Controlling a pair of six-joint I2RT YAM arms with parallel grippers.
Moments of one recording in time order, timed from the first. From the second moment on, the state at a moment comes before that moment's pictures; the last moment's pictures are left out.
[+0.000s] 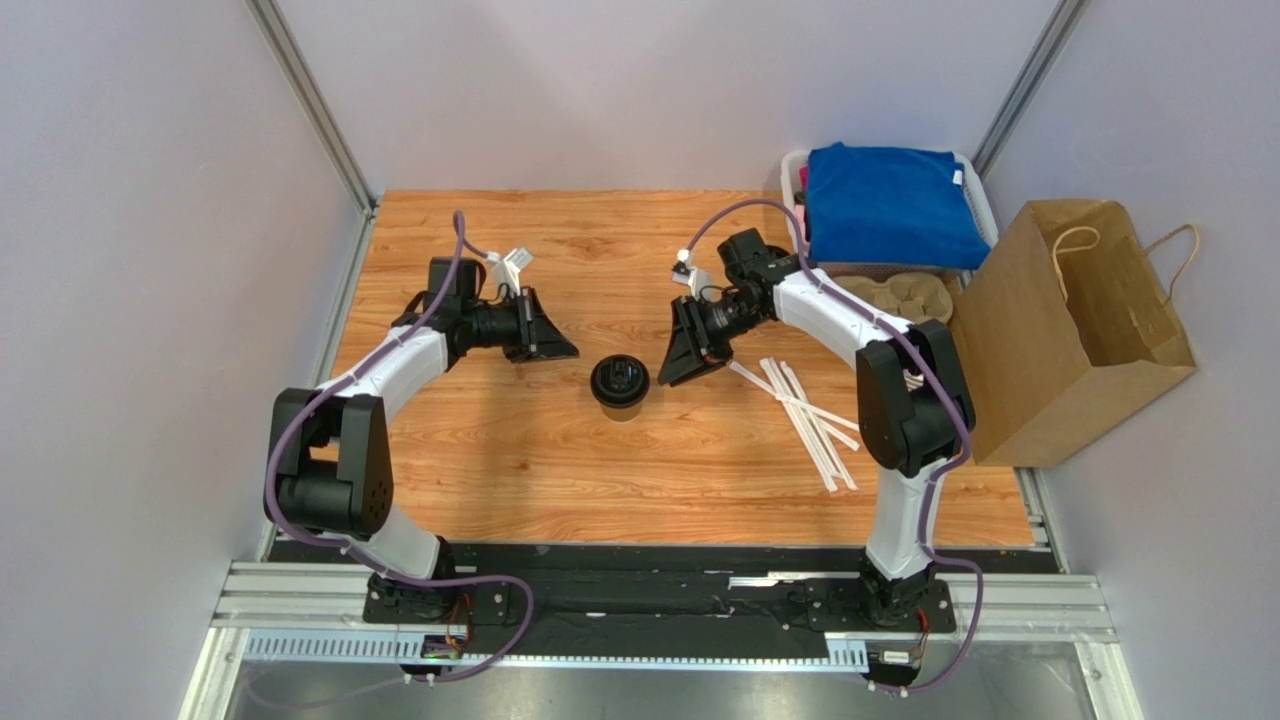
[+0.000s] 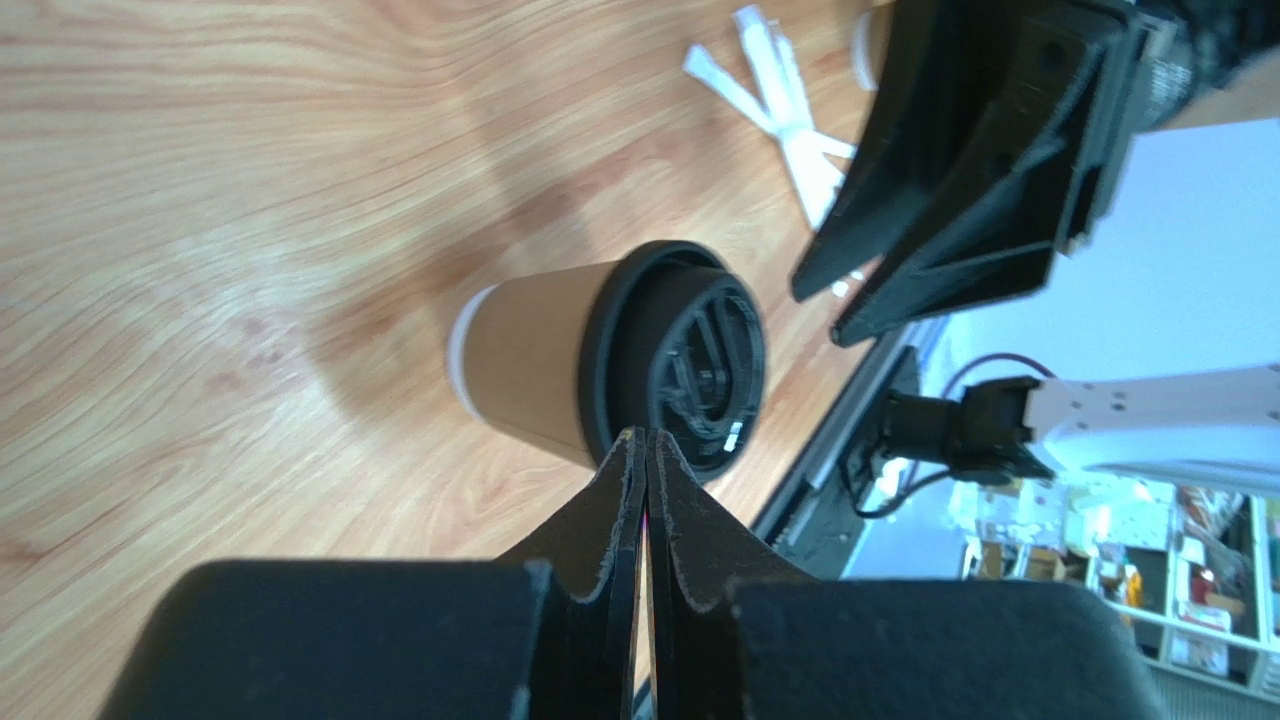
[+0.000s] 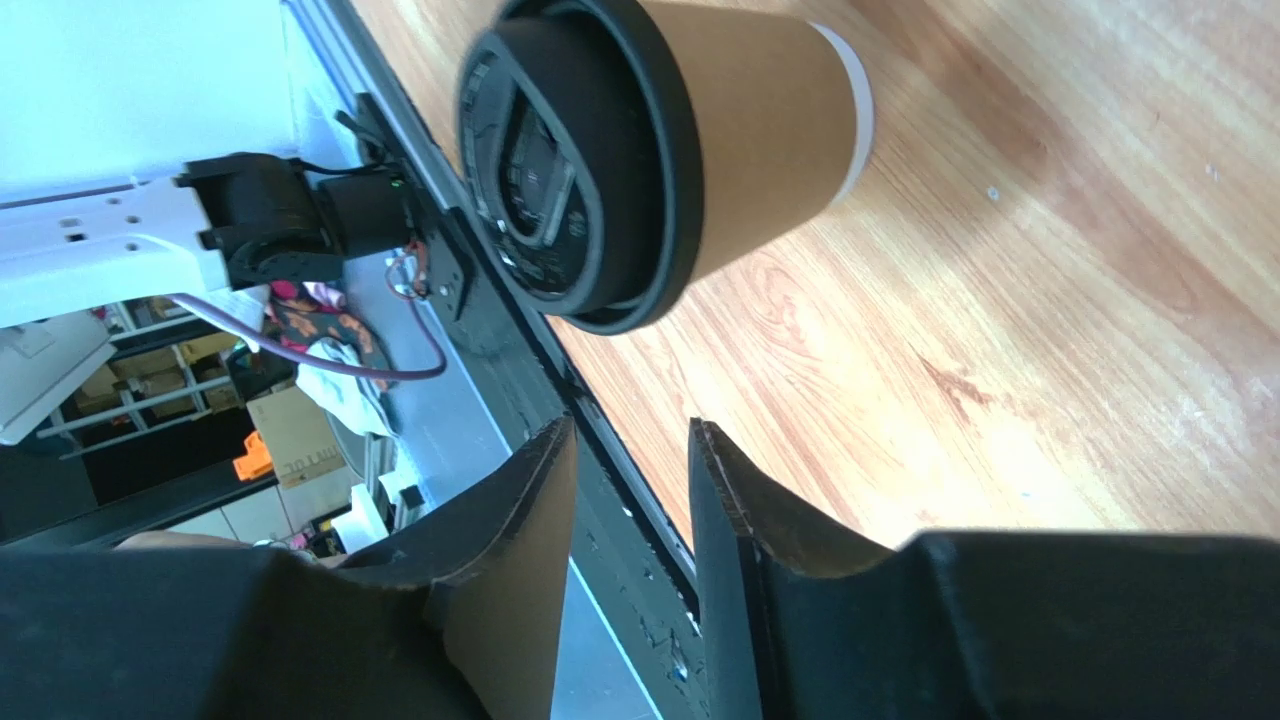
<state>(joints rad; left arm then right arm) -0.12 1.55 0.96 -0.18 0.91 -0.39 0.43 1.94 1.49 -0.73 -0.90 0.19</state>
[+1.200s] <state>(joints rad) -0.09 1.67 0.95 -0.24 0.76 -0.34 0.48 2.20 1.74 -0.56 -0.87 0.38</state>
